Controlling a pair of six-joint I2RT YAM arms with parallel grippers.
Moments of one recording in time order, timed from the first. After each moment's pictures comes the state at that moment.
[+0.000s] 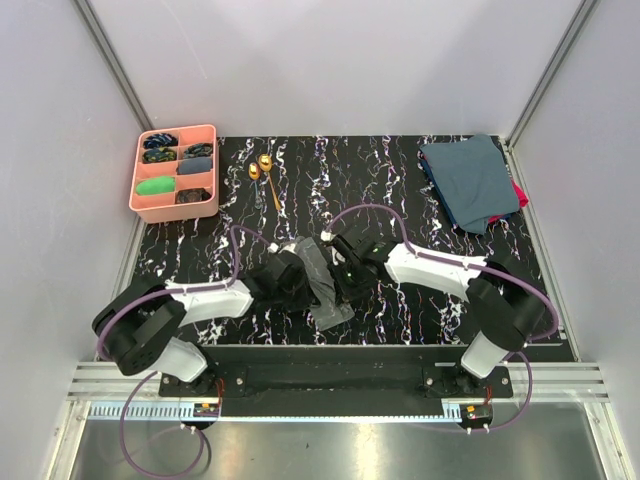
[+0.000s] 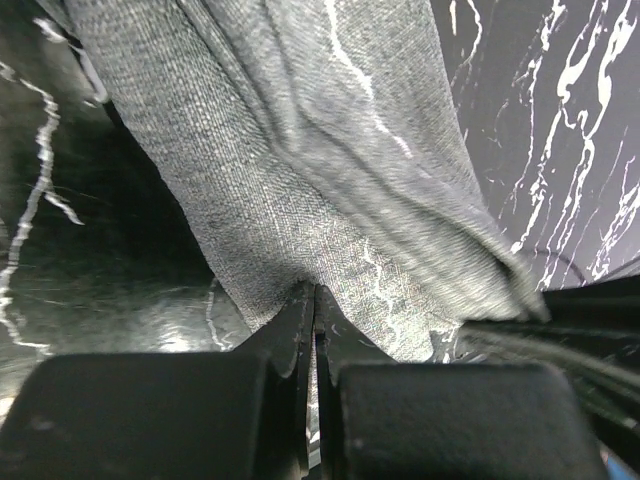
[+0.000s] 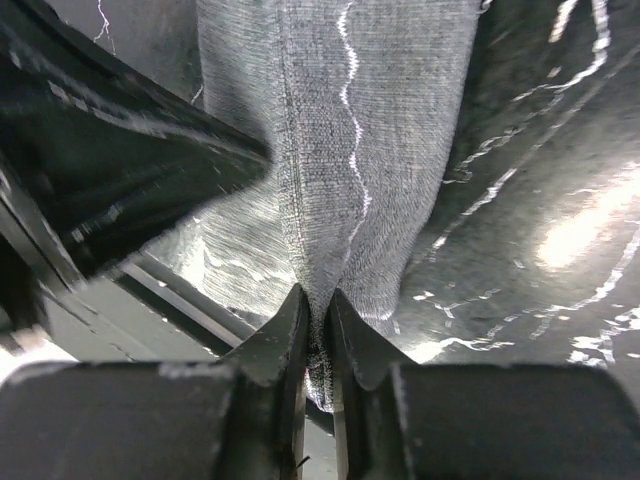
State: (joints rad) left arm -0.80 1.44 0.55 0.00 0.09 -1.00; right arm 0.85 1.65 1.04 -0.52 -0.20 0.40
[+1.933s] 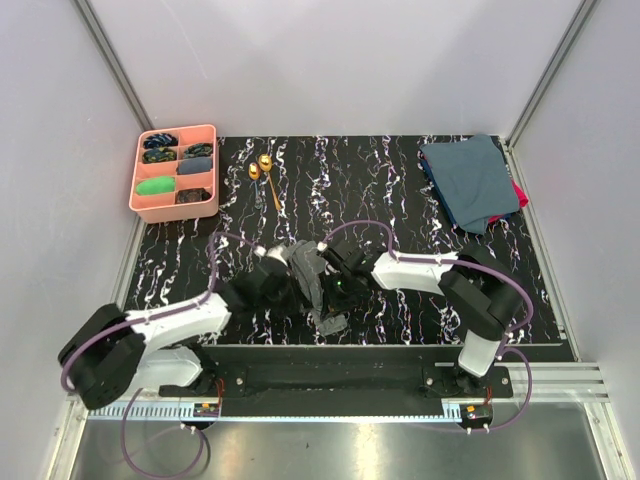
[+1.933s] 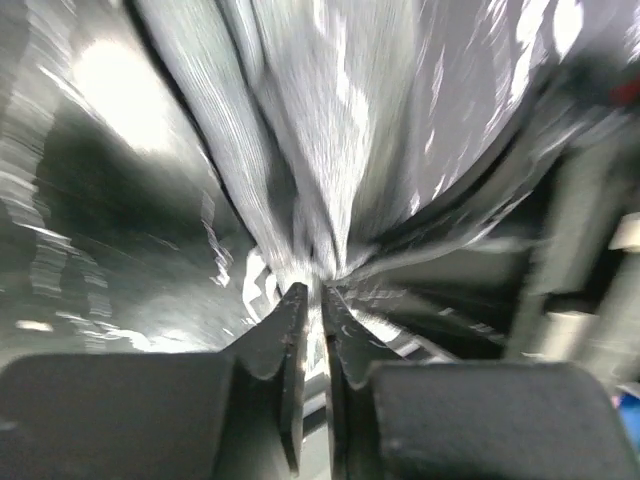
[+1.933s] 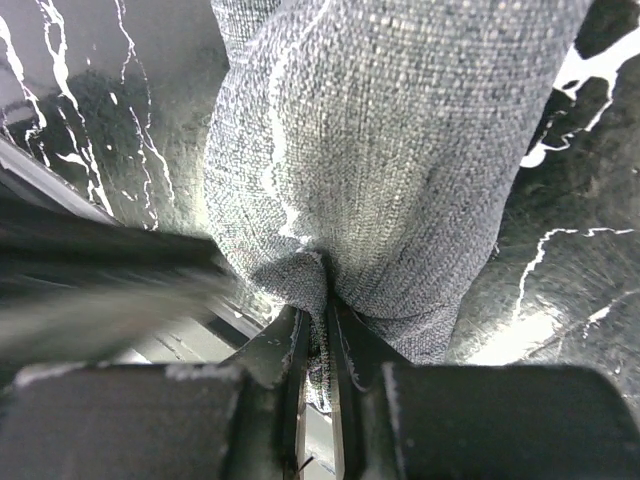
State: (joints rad) left arm -0.85 1.24 0.46 -0.06 0.08 -1.02; right arm 0.90 1.78 0.99 -0.33 -0.32 0.66
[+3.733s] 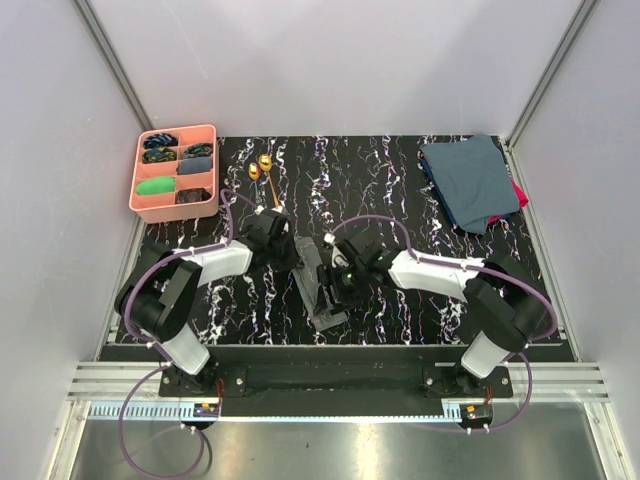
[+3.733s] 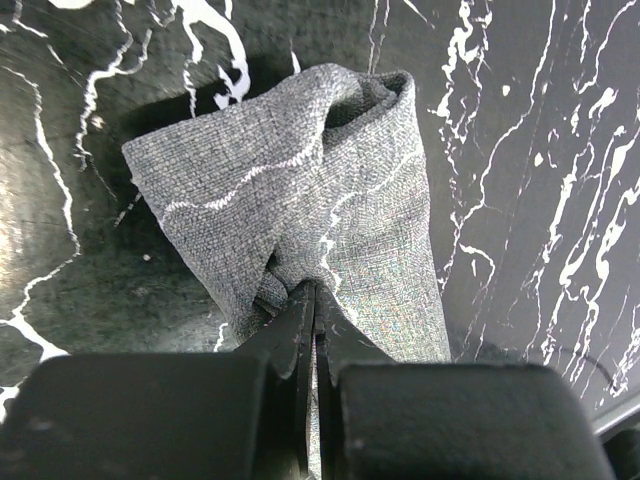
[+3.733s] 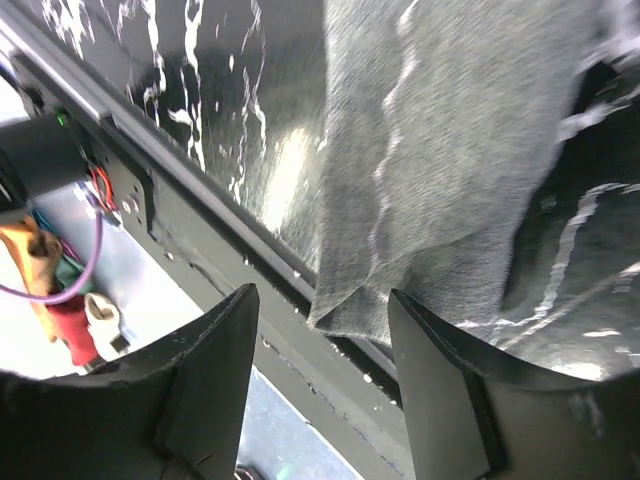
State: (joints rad) left arm -0.50 1.64 0.81 -0.09 0.13 -0.73; right arm 0.86 1.64 0.93 -0.28 -0.47 0.67
